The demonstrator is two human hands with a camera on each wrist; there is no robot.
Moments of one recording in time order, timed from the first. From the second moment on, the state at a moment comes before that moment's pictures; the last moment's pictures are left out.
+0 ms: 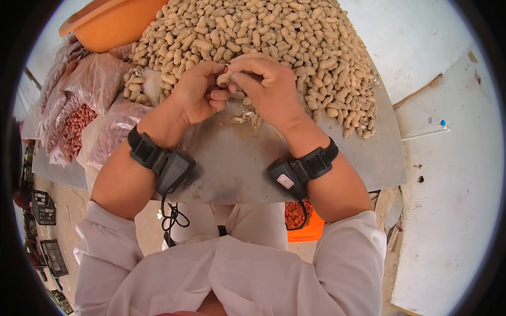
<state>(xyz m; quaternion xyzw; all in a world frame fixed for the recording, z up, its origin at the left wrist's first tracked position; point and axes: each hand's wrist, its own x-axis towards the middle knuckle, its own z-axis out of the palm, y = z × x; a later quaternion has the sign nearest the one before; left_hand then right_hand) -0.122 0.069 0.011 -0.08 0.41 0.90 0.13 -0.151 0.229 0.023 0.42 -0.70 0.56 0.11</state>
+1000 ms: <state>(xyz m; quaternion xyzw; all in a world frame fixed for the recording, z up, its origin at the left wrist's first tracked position) -0.121 0.068 0.011 -0.08 0.38 0.91 0.15 -0.157 0.233 0.024 0.51 -0.71 0.44 0.19</state>
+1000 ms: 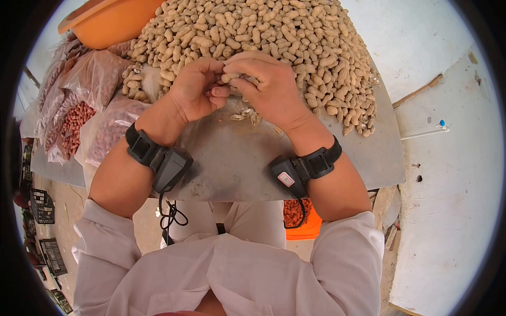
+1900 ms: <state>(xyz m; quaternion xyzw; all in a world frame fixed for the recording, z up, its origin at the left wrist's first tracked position) -0.125 0.061 0.009 -0.04 0.41 0.91 0.00 -0.177 0.242 0.012 0.43 -0.83 0.35 -0.01</state>
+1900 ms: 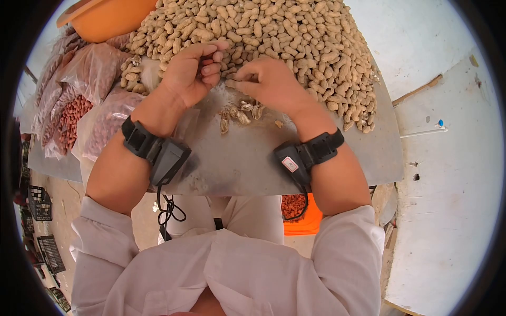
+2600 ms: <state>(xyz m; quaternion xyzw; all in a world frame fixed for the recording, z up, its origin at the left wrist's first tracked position) -0.116 0.074 0.015 0.00 0.58 0.81 0.05 -0.174 0.242 0.015 0.36 -0.65 0.67 -0.03</state>
